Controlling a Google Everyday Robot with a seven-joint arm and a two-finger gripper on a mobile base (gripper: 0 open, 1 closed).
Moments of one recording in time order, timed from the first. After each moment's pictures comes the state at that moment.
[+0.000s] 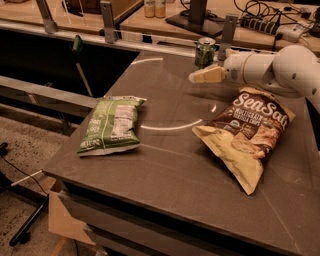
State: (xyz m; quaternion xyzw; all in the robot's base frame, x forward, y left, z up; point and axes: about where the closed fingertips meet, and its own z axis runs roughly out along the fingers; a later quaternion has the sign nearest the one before) arm 0.770 -0.167 0.882 -0.32 0.74 0.18 0.57
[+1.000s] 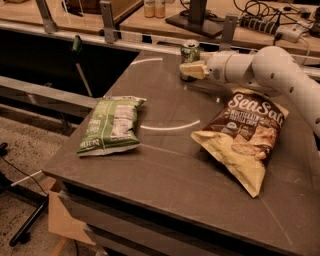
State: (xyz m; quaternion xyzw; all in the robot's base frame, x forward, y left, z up) arm 0.785 -0.119 0.878 -0.33 0.72 0.18 0.58
